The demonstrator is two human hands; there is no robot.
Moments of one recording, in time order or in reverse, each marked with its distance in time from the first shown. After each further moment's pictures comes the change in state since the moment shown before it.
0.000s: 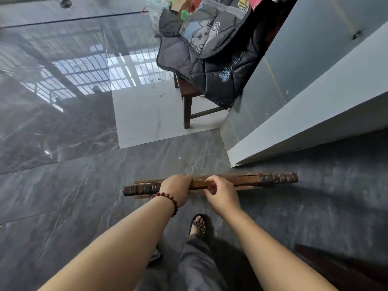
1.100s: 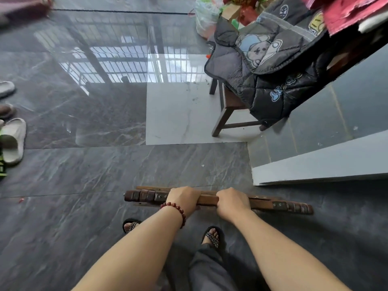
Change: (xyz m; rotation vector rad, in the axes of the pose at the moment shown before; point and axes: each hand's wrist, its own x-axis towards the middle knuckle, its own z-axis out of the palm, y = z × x) left_hand -0.018 -0.093 -0.008 -0.003 -0.051 -0.040; right_hand 0.050 -0.080 0.050 -0.754 -0.396 -0.115
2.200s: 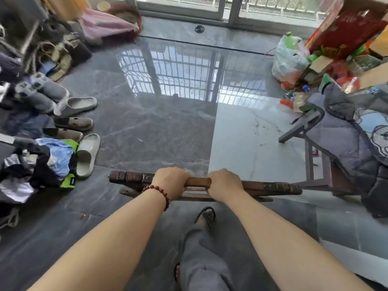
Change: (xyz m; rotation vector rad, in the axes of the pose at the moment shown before) left_hand -0.026 -0.409 -0.178 0.061 0.203 -0.204; right_hand 0.191 -0.372 -0.183 -0.079 0.093 -0.330
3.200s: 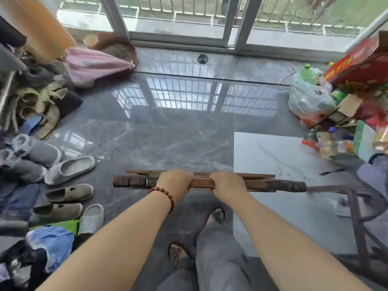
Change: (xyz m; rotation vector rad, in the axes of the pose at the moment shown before) left_hand 0.286 -0.254 -0.200 0.020 -0.060 0.060; right_hand 0.349 -0.065 -0.222 -0.018 0.052 0.009
